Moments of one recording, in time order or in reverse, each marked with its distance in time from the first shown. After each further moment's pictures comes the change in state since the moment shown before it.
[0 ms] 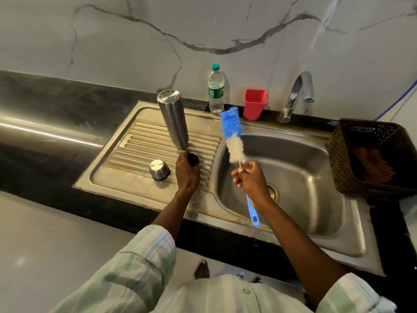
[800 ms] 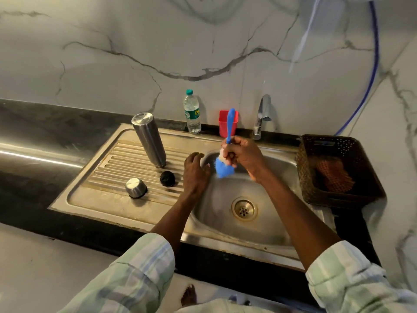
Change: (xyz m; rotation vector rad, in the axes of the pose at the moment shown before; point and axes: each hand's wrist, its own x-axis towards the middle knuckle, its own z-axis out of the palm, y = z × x) left_hand -0.027 0.093 0.055 0.107 -0.099 0.328; right_hand 0.035 -0.105 -0.074 -0.022 -0.291 -0.279
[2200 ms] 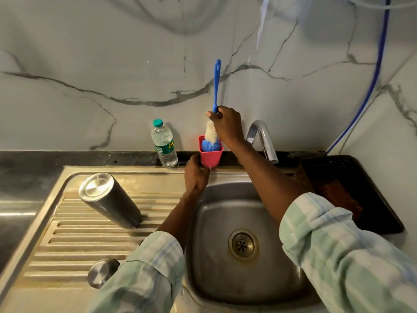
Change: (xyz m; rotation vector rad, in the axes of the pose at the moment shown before) left_hand 0.198 -0.016 0.110 -0.270 -0.179 -0.081; right_hand 0.254 -0.024 -0.033 -0.719 0.565 -0.161
